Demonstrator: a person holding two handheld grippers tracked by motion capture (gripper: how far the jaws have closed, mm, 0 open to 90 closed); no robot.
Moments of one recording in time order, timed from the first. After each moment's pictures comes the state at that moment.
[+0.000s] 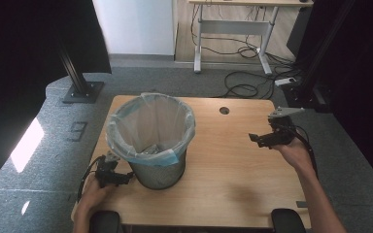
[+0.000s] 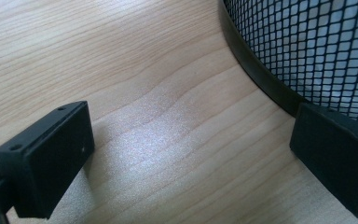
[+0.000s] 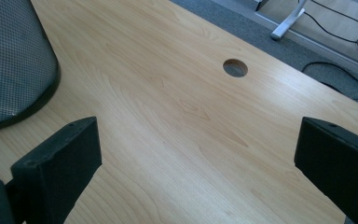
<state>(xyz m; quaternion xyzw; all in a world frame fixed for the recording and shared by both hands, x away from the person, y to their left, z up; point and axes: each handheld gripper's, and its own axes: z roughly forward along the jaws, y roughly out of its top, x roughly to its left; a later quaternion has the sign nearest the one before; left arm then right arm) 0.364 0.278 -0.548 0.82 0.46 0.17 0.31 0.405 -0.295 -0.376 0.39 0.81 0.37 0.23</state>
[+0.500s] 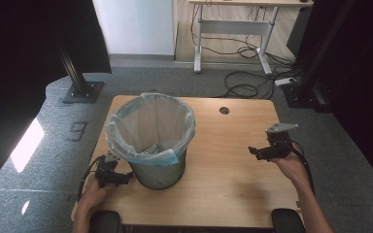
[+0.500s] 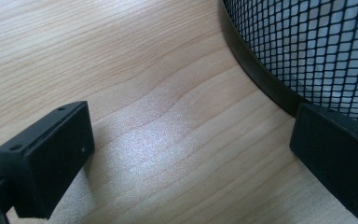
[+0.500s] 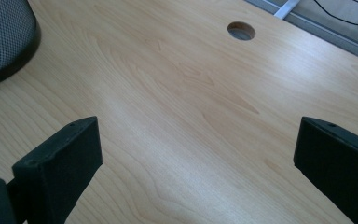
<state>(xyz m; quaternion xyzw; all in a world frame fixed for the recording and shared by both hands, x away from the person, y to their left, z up) 0.365 0.278 -0.548 0.82 0.46 0.17 0.31 0.397 -0.303 -0.433 0.40 0.82 0.35 0.22</state>
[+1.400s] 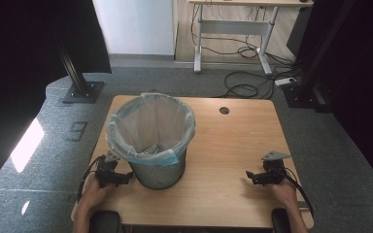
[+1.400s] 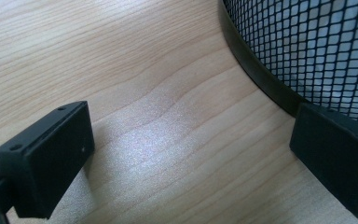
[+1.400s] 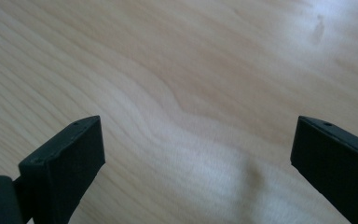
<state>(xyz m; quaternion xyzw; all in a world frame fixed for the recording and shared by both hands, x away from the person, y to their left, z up) 0.365 0.278 -0.548 0.82 0.46 0.17 0.31 0.362 -0.312 -0.539 0.43 0.81 0.34 0.20</state>
